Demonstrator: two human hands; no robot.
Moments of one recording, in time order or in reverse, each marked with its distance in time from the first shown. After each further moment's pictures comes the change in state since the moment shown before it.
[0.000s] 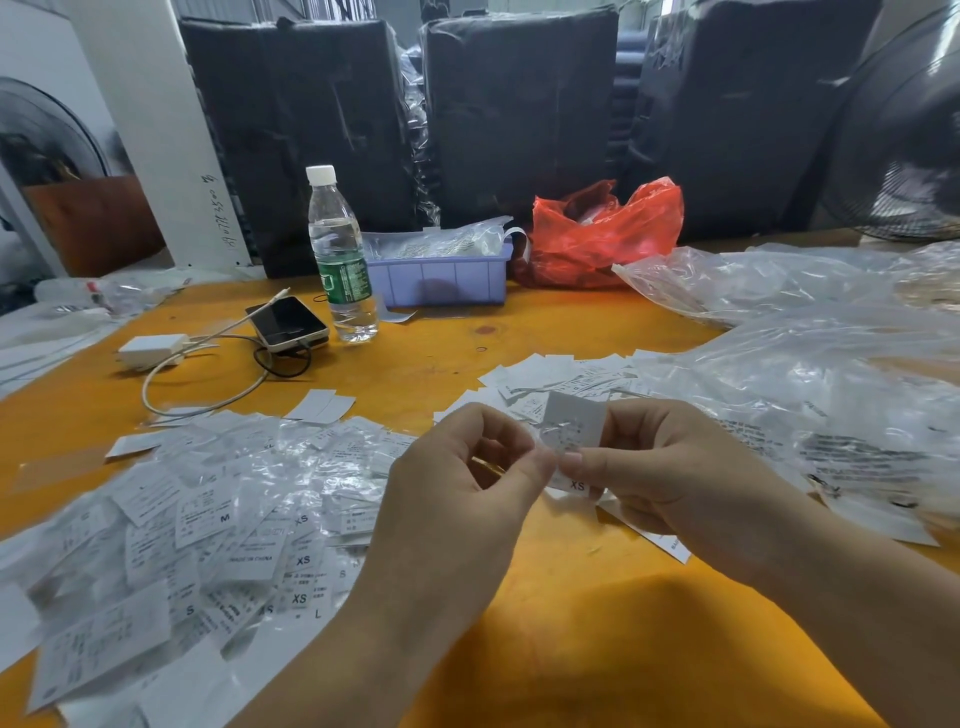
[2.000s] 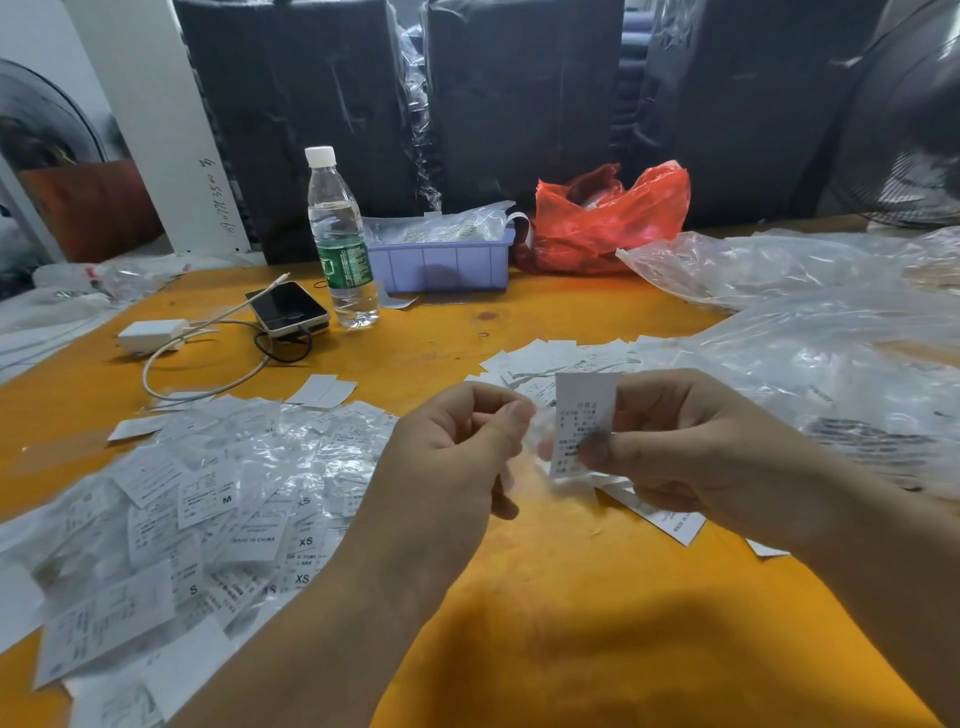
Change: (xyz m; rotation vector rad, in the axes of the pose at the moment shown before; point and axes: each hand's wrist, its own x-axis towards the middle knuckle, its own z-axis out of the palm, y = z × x) left_hand 0.007 0.006 -0.006 -0.292 -0.080 -0.224; right_hand 0.002 -0.002 -0.019 -0.063 -0.277 -0.126
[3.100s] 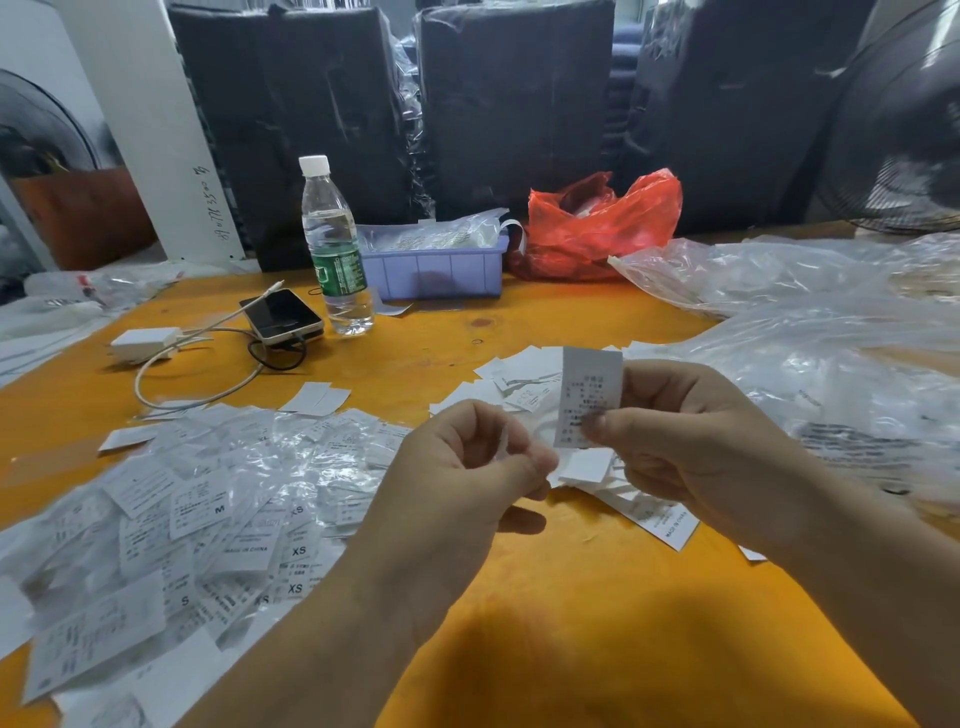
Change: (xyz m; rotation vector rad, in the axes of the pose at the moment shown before) left_hand -0.003 -0.001 0.003 -0.094 -0.112 -0.057; right_hand 0.002 0.002 0.002 0.067 0.192 -0.072
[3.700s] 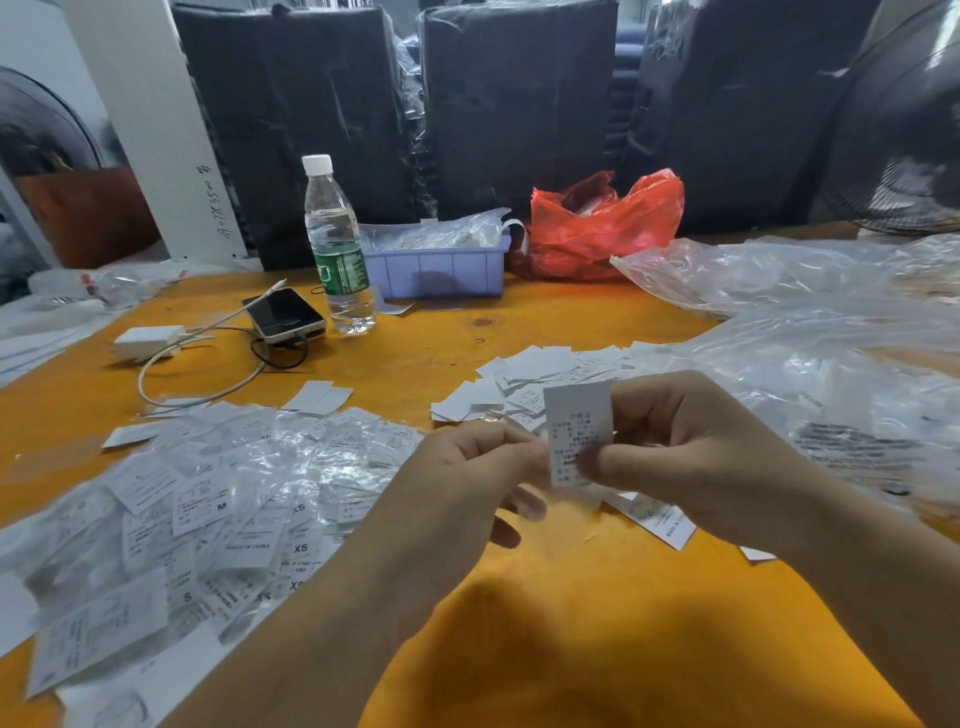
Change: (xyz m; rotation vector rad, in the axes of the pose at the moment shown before) left_hand 0.003 -0.001 -0.006 0.185 -0.113 -0.073; right_hand -0.003 -0.002 0.004 -0.308 -0.048 -0.109
